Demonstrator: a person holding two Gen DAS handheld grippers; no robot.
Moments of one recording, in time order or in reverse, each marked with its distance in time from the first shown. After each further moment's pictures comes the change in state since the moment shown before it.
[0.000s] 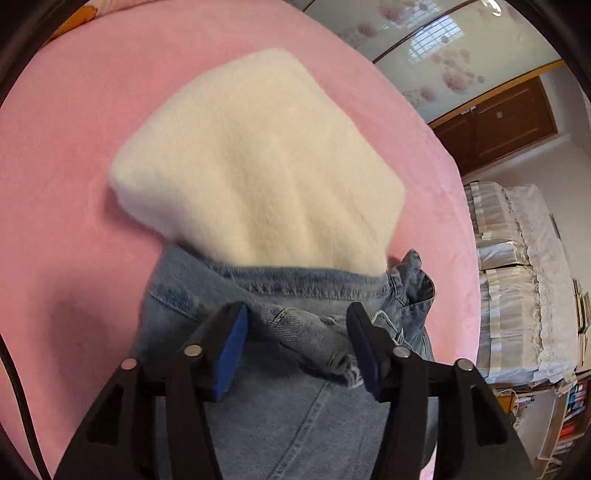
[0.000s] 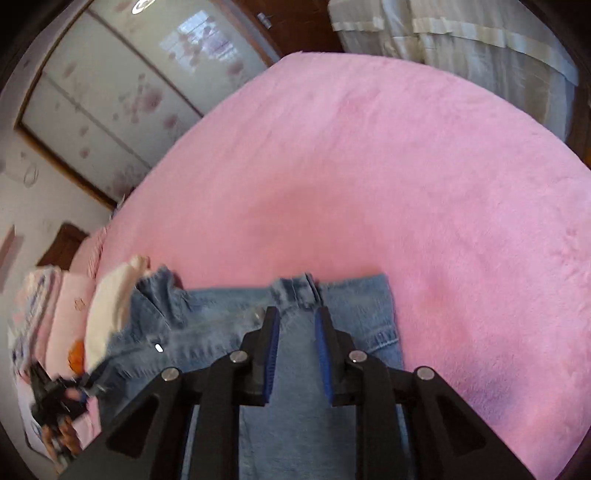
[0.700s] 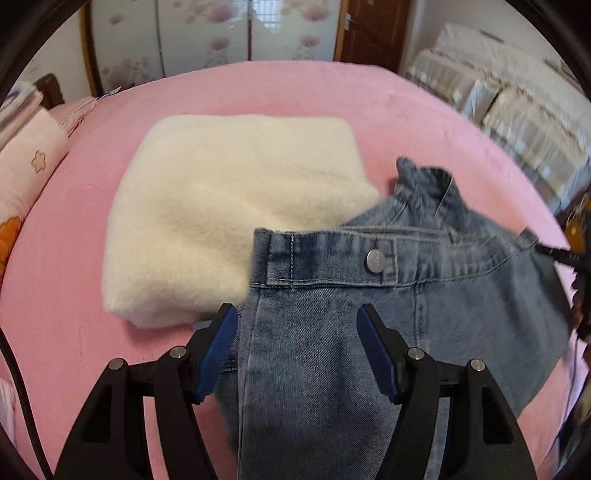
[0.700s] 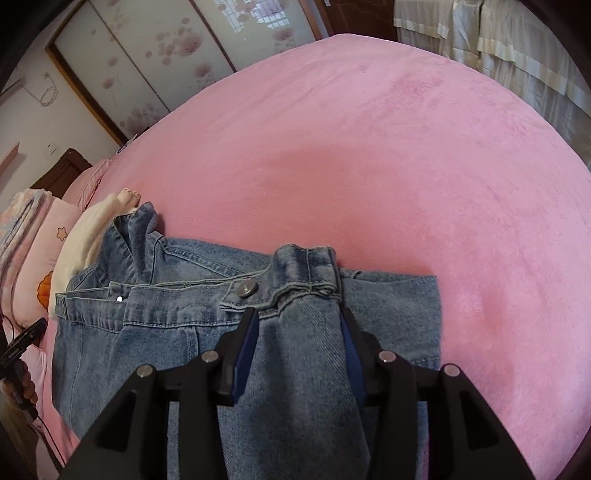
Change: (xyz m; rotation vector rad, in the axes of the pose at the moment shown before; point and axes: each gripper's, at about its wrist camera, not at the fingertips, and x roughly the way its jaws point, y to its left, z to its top) left arm 0.025 -0.040 -0.027 0.766 -0.014 0.202; right arm 0.047 0.025 -0.004 -0.224 0.049 -0.022
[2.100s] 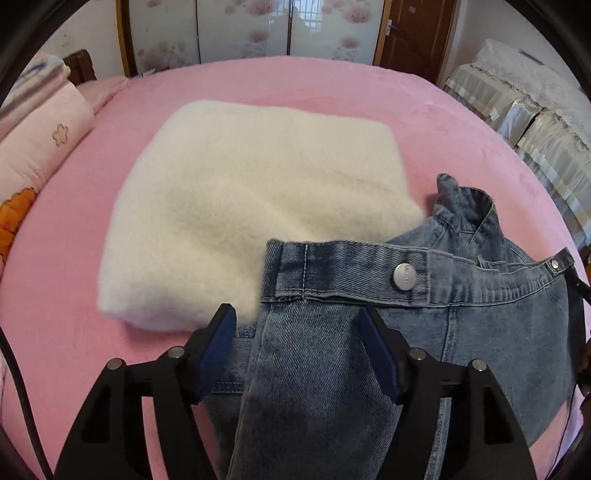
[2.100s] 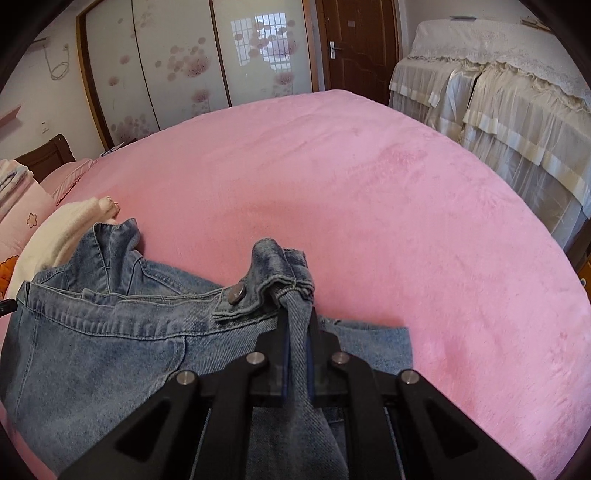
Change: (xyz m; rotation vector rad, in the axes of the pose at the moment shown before) left arm 0.022 0.018 0.006 -0.149 0.003 0.064; right arm -0.010 0.022 -0.009 -0.118 -0.197 -0.194
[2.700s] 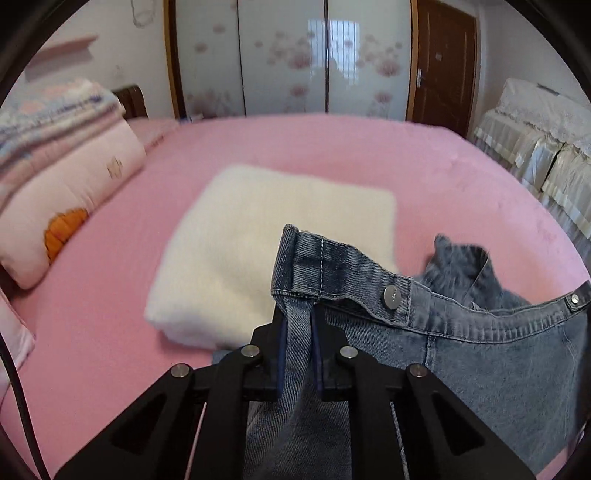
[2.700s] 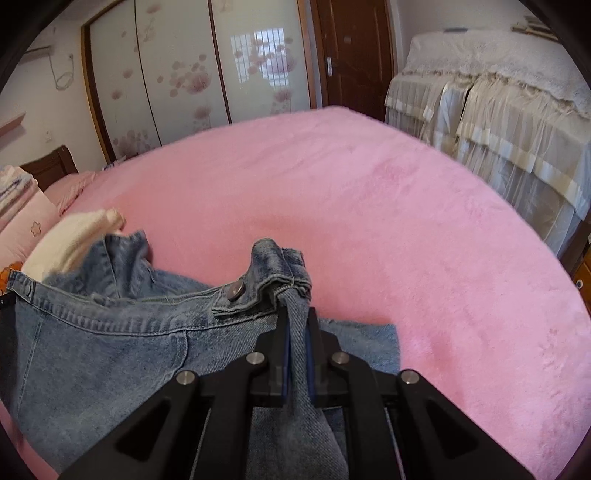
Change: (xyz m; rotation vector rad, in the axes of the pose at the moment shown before) left arm -0.067 -0.050 -0.008 -0.059 -0.287 0.201; right arm -0.045 0.000 -0.001 0.015 -0.140 -0.004
